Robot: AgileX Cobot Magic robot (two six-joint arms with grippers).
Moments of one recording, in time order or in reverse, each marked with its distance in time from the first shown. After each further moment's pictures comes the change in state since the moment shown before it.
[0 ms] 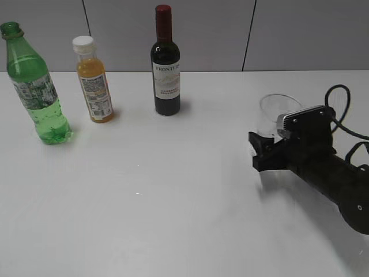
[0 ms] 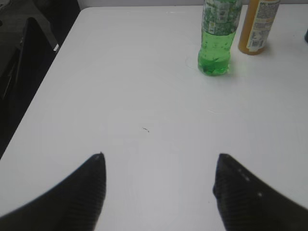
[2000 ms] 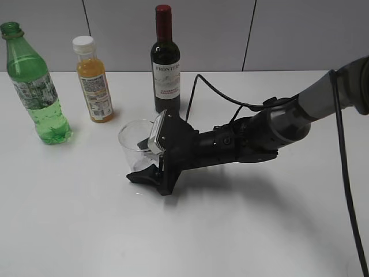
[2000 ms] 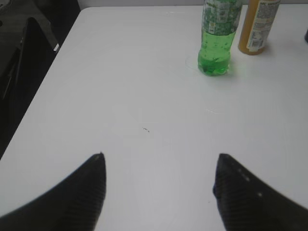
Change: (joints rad) left arm 0.000 0.000 0.000 0.000 0.000 0.000; right arm 0.245 0.265 -0.707 -1.049 0.405 0.490
